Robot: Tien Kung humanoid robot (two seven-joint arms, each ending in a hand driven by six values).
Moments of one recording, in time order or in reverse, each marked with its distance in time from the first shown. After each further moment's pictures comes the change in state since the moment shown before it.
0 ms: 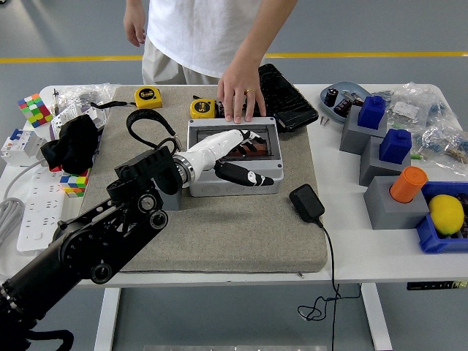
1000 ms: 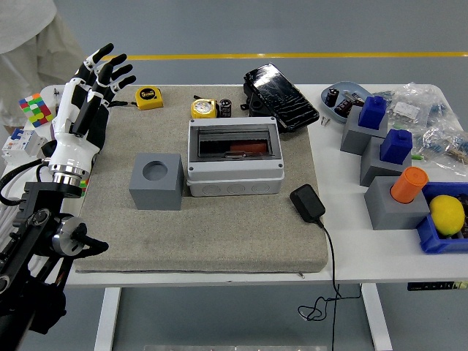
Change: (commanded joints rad) left arm 0.353 0.012 -0.492 -0.090 -0.798 0.206 -0.593; right arm -0.001 -0.001 0.021 0.000 -0.014 -0.001 -0.002
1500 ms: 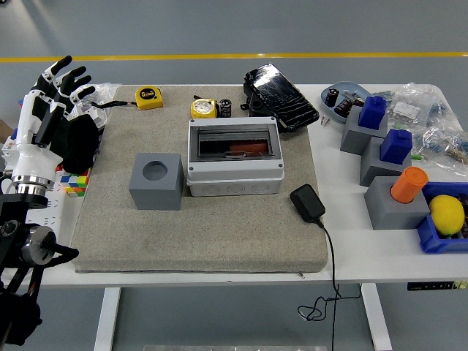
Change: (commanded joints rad) left arm 0.052 0.026 -0.107 -0.005 0.066 -0.017 0.031; right arm 0.002 -0.002 0.017 0.000 -0.012 0.000 -0.002
